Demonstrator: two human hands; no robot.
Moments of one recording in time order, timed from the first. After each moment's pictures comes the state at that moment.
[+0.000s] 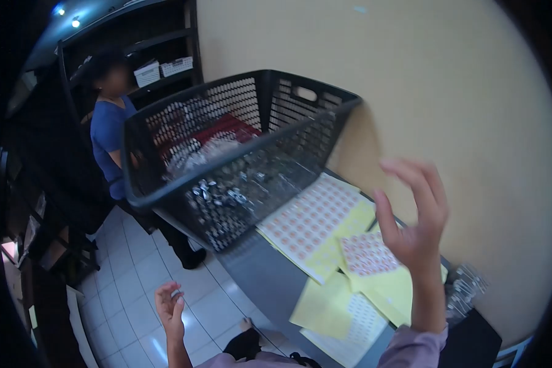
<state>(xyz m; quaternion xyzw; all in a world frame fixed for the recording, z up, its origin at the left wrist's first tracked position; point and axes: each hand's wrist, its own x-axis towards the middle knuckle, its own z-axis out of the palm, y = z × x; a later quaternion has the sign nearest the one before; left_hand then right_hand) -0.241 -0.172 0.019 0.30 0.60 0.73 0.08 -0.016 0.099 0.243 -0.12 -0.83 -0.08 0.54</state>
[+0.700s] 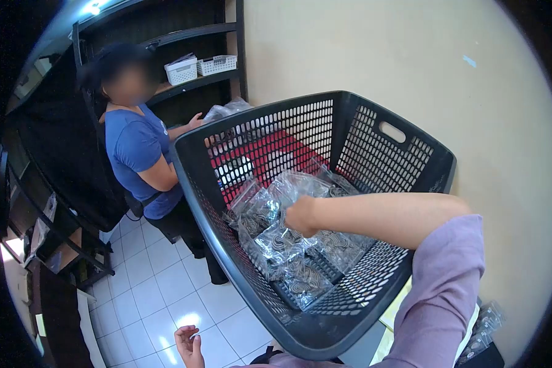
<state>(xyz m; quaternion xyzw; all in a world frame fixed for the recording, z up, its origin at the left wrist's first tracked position) -0.397 -0.242 -0.024 0.15 0.67 0.72 0.08 -0.418 0.159 0.162 0.09 -0.94 -0.19 -0.29</state>
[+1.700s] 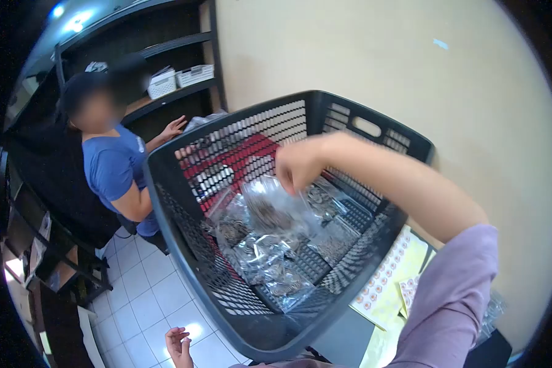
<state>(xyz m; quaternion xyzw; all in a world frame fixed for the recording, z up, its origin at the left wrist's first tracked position) -0.400 -0.234 -0.015 0.16 0.70 0.69 0.10 -0.378 0.200 0.288 0.06 -0.98 0.04 -0.20</state>
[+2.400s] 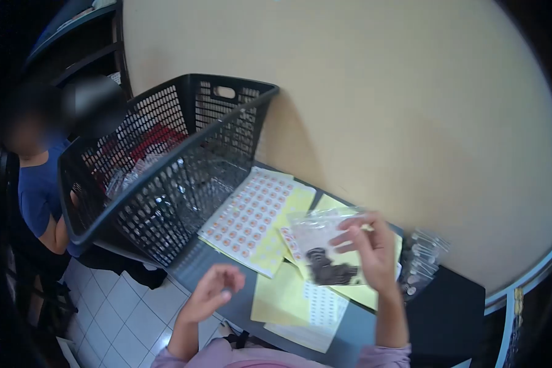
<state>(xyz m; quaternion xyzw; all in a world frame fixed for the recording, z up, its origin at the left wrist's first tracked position) -0.185 -0.022 0.069 0.56 0.34 0.56 0.51 0.070 0.088 0.184 -0.29 -0.69 0.43 0.50</state>
